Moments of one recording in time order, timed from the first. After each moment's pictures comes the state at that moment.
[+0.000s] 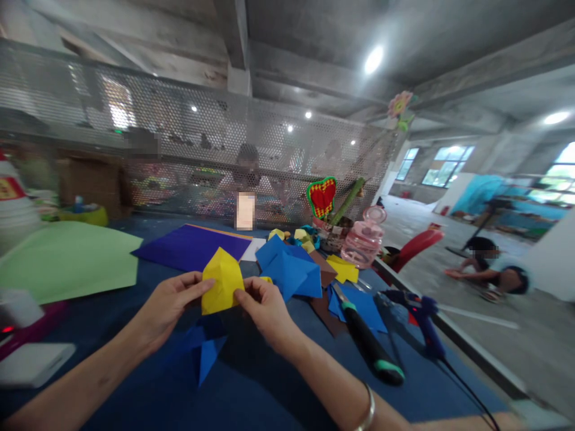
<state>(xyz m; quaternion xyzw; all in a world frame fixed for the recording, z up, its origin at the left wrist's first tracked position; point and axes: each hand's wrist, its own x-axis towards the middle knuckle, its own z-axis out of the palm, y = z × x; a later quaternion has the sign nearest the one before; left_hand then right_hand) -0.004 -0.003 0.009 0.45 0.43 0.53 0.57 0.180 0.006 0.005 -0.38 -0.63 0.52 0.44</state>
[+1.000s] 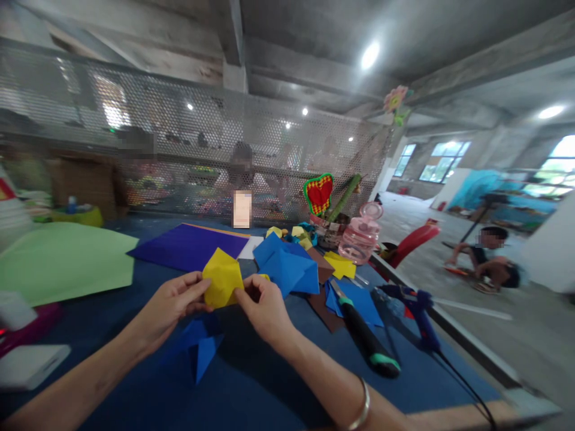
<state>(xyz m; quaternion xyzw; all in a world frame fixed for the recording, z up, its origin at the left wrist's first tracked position) 0.001 -0.006 0.012 0.48 0.43 0.51 0.57 0.185 0.011 -0.008 -0.43 -0.69 0.37 0.45</state>
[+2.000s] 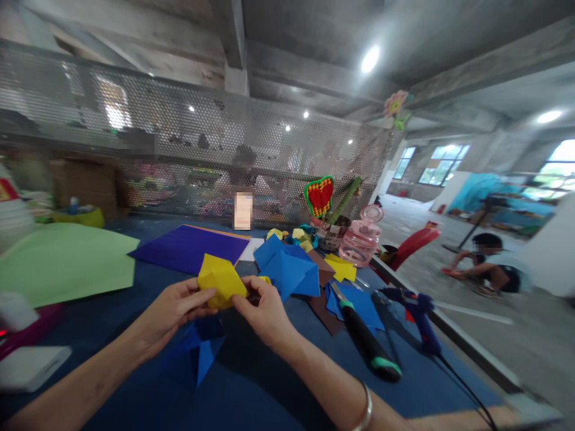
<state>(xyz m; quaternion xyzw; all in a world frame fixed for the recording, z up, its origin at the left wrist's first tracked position) 0.002 -0.009 0.014 0.44 0.44 0.48 0.62 0.182 0.006 0.001 -0.38 -0.66 0.46 0.45</state>
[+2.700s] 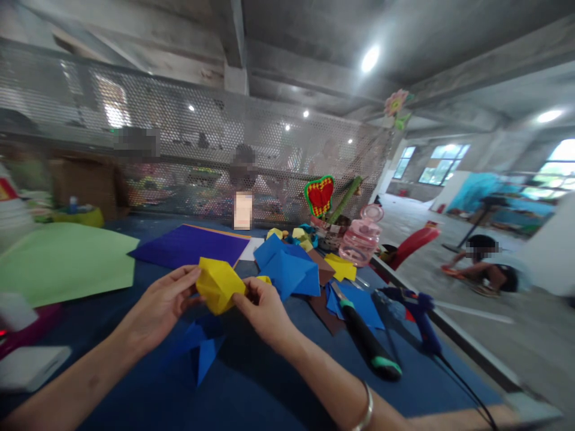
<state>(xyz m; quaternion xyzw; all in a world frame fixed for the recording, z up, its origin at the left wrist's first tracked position) -0.006 -0.005 0.014 0.39 0.40 0.58 0.59 0.183 0.011 -0.005 -0.39 -0.68 0.46 0.42</state>
